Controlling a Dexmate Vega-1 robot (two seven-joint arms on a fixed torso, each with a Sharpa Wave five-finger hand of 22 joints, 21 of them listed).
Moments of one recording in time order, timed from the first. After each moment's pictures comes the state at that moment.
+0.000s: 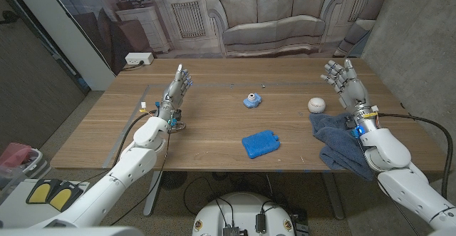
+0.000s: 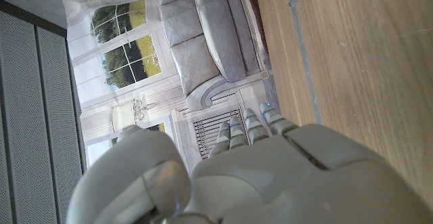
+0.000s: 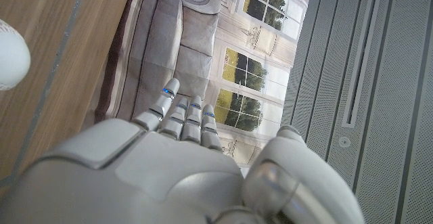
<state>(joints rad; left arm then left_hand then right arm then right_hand) 1.01 0.55 0.31 -1.53 -0.68 -0.32 0.05 0.57 0.12 -0.29 0.11 0.38 0.00 0.03 0.20 0.18 0.03 -0.03 0.20 0.18 -0.03 -0.02 0.19 0.18 -0.02 -0.03 0.20 0.18 -1.37 -0.73 -0.07 -1.77 0.66 0.58 -0.03 0.30 -0.01 0.10 0.09 0.21 0.23 0.05 0.20 0.19 0.27 0.07 0.23 0.20 0.18 0.00 0.20 0.19 0.17 -0.04 0.60 0.17</state>
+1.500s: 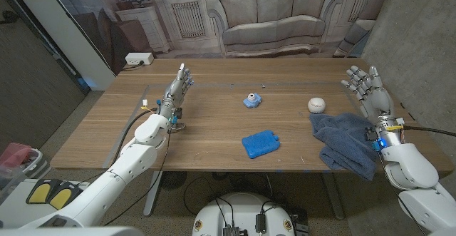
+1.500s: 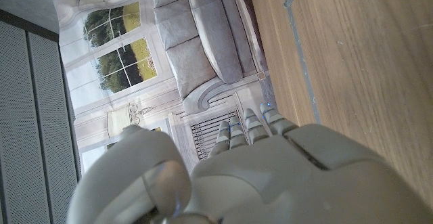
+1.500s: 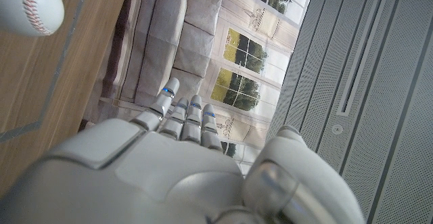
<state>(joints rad) 1.00 0.57 0.32 -1.54 -0.67 -0.28 0.08 0.57 0.12 -0.30 0.11 0.38 0.01 0.02 0.20 0.18 0.03 -0.03 0.20 0.18 -0.03 -0.02 0.19 0.18 -0.02 -0.03 0.20 0.18 -1.56 -0.71 0.08 -1.82 0.64 0.65 -0.05 0.30 -0.01 0.10 0.09 0.21 0.23 0.04 0.20 0.19 0.27 0.07 0.23 0.20 0.19 -0.01 0.20 0.19 0.18 -0.04 0.58 0.17</state>
